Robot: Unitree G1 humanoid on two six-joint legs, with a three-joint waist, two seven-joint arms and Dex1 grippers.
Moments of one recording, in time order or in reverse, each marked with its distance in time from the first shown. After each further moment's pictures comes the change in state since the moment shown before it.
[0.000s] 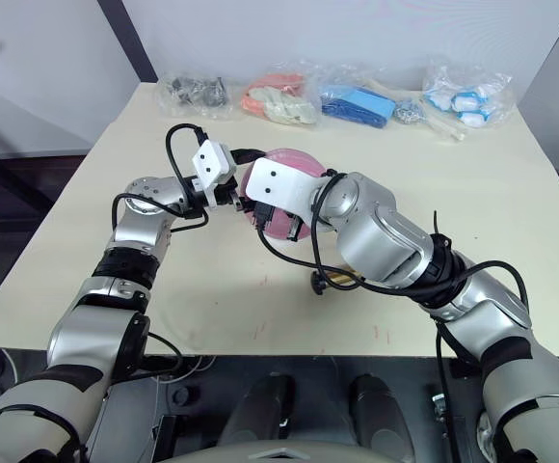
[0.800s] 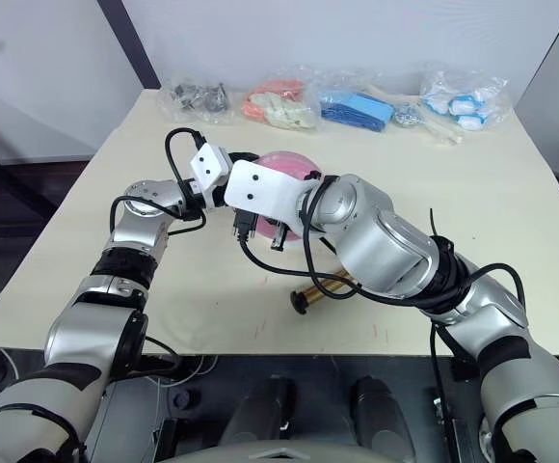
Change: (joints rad) left arm -0.011 0.005 0.000 0.073 0.034 -0.019 0.048; right arm -0.005 -0.014 -0.036 -0.122 0.068 0.035 0.008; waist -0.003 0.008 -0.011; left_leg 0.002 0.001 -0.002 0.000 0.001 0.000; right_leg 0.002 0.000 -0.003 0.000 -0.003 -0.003
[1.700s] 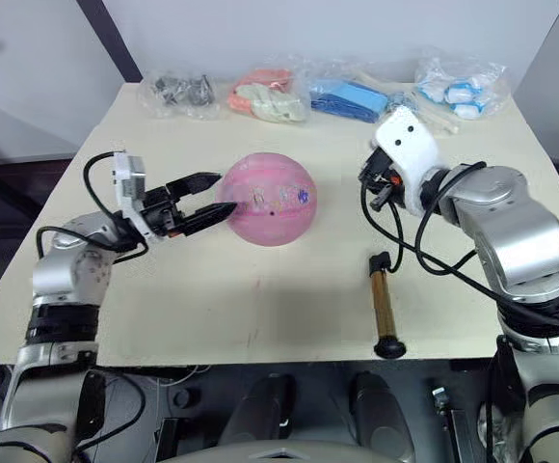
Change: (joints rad) left arm 0.408 0.138 0.290 -0.682 -0.512 0.677 -0.220; right arm 0.295 -0.240 -0.568 -0.066 0.221 -0.057 -0.018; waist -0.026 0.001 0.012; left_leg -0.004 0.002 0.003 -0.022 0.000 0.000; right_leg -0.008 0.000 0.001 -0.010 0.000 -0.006
